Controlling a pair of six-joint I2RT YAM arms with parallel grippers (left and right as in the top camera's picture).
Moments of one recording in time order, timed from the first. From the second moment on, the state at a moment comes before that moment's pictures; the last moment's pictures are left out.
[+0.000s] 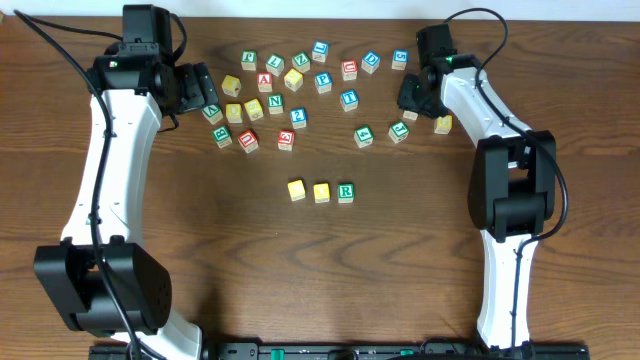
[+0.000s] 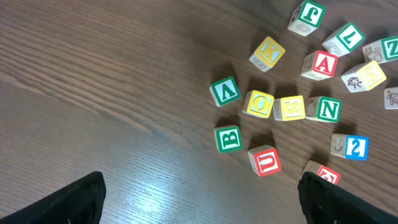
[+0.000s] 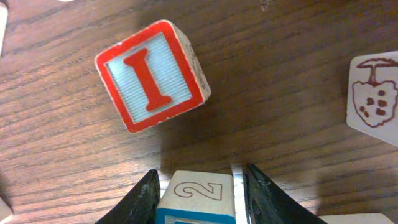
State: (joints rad) left arm 0.02 1.77 1.68 -1.00 -0.10 -0.29; right arm 0.16 2.37 1.91 -0.76 0.00 0.46
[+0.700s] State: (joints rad) left arm 0.02 1.77 1.68 -1.00 -0.10 -0.29; right arm 0.17 2.38 1.91 -0.79 0.02 0.44
